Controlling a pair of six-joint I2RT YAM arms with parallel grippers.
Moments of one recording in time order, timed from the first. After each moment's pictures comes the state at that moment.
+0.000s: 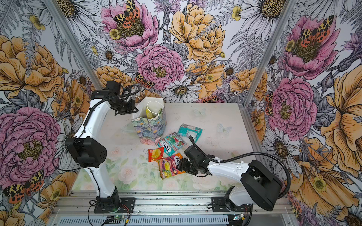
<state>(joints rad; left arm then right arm) -0.04 1.93 2.09 -1.28 0.40 -0.14 0.81 1.38 0.60 -0.23 -0.29 1.00</state>
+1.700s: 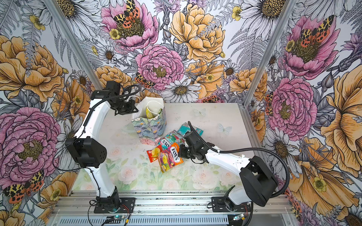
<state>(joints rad) -0.04 1.93 2.09 -1.28 0.40 -0.14 0.68 1.42 0.88 -0.33 -0.26 0.77</state>
